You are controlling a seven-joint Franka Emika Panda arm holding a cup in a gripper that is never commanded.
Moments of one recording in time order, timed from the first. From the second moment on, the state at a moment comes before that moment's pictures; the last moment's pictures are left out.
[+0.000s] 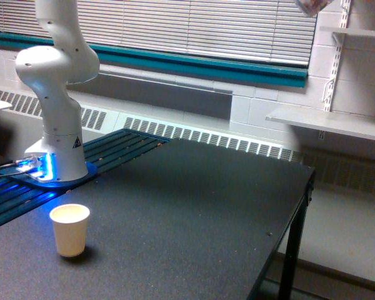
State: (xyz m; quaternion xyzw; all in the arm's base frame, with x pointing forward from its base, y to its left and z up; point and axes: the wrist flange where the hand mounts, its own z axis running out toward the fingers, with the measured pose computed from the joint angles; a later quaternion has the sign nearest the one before) arm 0.594 0.103 0.652 -0.89 0.21 -0.38 0.11
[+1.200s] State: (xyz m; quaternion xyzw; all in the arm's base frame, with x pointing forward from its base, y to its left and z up) arm 0.484 -0.288 0.339 -0.86 0.38 -0.31 -0.10
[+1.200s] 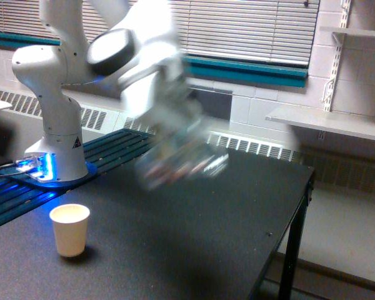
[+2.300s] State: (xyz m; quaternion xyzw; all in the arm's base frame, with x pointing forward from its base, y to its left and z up) arm 0.145 -0.515 0.315 -0.79 0.50 -0.24 -0.26
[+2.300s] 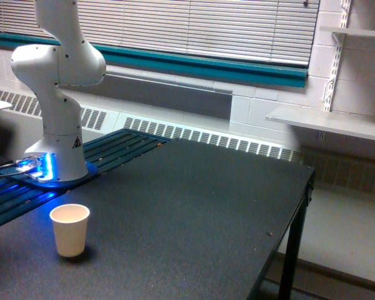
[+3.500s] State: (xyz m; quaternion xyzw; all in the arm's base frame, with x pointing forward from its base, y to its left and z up) arm 0.174 -0.455 0.264 -0.76 0.56 -0.24 -0.24
